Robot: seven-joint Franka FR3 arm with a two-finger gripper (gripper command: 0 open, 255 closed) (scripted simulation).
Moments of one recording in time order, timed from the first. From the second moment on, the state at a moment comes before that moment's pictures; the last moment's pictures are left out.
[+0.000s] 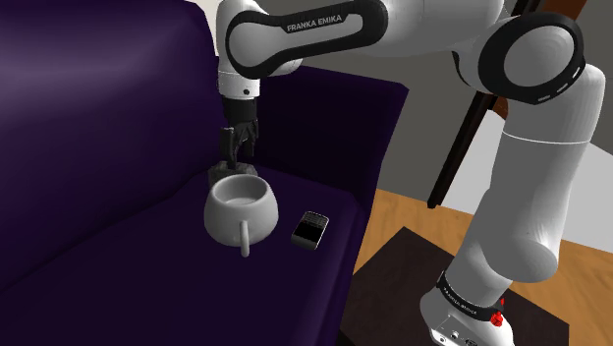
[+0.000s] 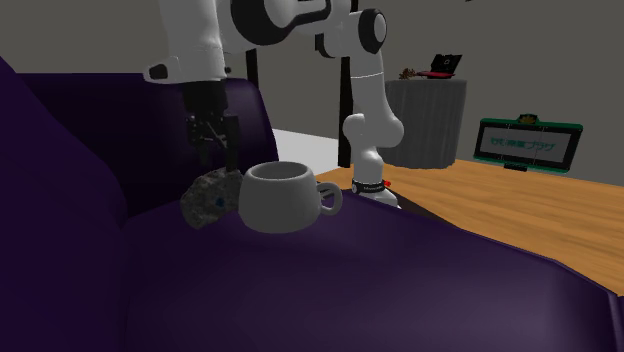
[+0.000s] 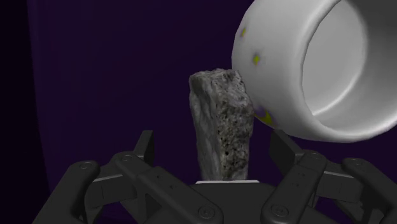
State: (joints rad) arm 0.24 0.21 0.25 -1.67 0.03 1.84 -0.06
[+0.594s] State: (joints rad) arm 0.24 0.21 0.25 -1.71 0.03 1.88 -0.06
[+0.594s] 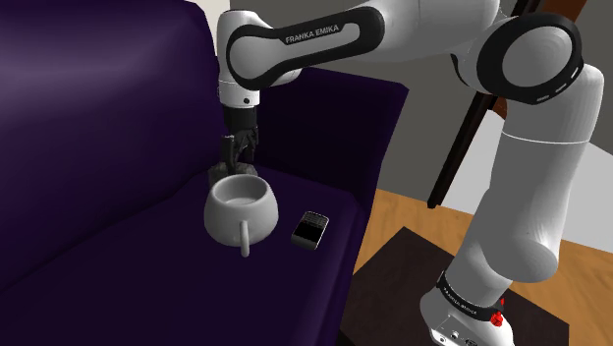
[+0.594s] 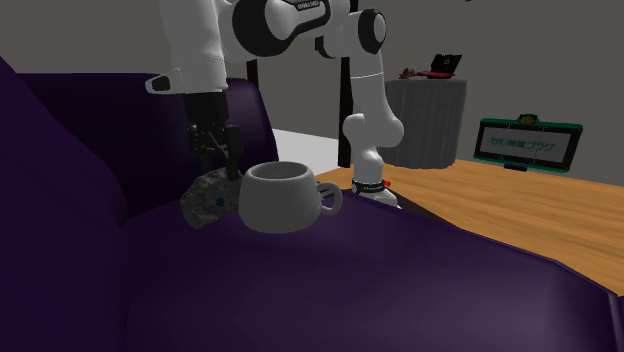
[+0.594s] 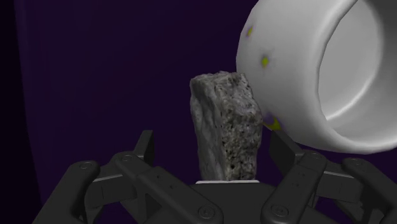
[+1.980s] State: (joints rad) arm 0.24 0.20 0.25 -1.60 0.03 1.77 -0.06
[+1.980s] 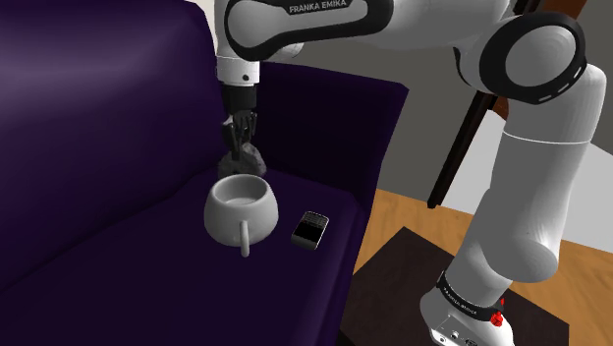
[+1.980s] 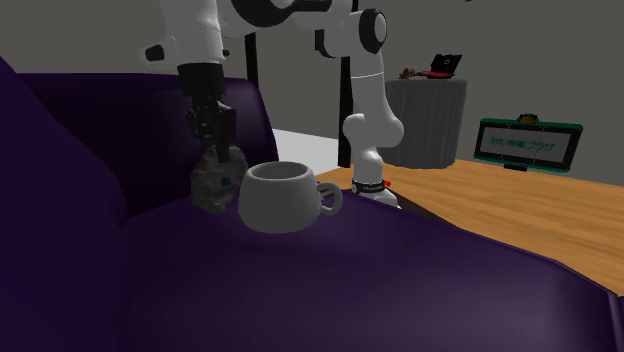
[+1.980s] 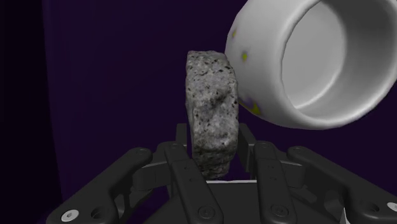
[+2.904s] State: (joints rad) arm 0.25 0.23 0.26 -1.38 0.02 1.57 -0.04
